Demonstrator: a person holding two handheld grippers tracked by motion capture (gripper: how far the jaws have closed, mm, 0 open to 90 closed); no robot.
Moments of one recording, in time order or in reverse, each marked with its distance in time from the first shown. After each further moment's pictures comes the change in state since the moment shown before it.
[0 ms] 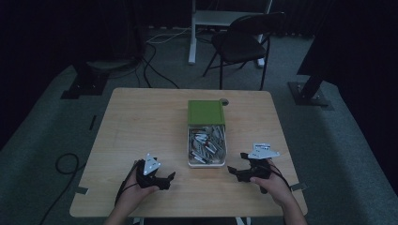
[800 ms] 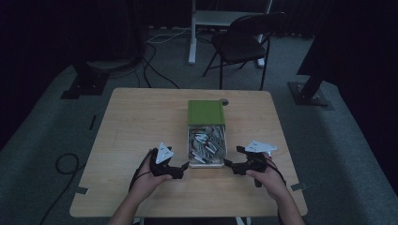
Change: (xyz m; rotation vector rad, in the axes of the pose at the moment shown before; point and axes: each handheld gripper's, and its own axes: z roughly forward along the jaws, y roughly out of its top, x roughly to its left) left arm -0.011 0.044 0.025 -0.081 -0.072 0.017; right arm -0.001 0.021 0.011 -0.062 0.007 0.023
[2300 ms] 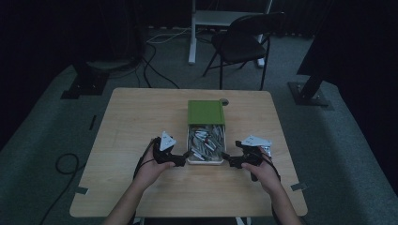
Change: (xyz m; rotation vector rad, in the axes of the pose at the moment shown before) left arm 0.020 0.020 0.021 0.001 0.041 -0.001; right arm -0.011 0.008 0.020 0.004 -0.063 0.019
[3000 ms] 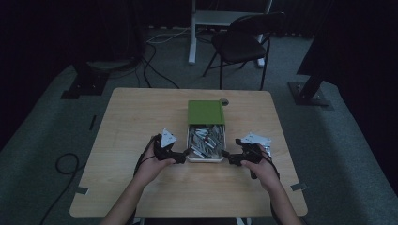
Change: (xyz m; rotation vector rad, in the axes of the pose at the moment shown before) left arm 0.006 0.007 0.006 0.009 0.005 0.008; right arm -0.004 0.005 0.004 -0.004 -0.014 0.003
